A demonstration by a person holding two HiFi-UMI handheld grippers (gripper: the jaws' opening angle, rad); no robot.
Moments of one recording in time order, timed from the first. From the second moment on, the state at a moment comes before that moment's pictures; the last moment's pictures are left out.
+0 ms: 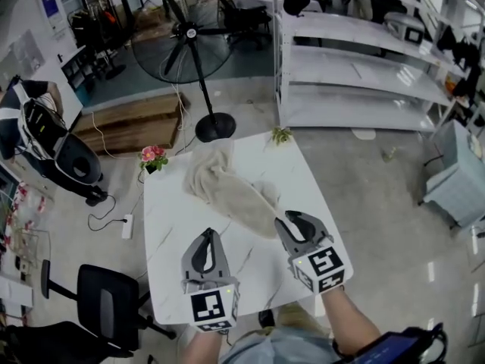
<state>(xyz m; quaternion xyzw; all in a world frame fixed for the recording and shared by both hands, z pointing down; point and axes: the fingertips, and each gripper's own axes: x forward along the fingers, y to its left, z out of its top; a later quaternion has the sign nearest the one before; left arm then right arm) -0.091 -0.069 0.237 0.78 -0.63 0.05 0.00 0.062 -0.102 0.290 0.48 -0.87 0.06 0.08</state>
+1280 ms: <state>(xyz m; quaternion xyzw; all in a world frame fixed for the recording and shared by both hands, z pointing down) -0.107 -0.132 0.364 0.73 -0.66 0.14 0.13 0.047 -0.164 0.480 0.40 -0.86 0.23 0.22</state>
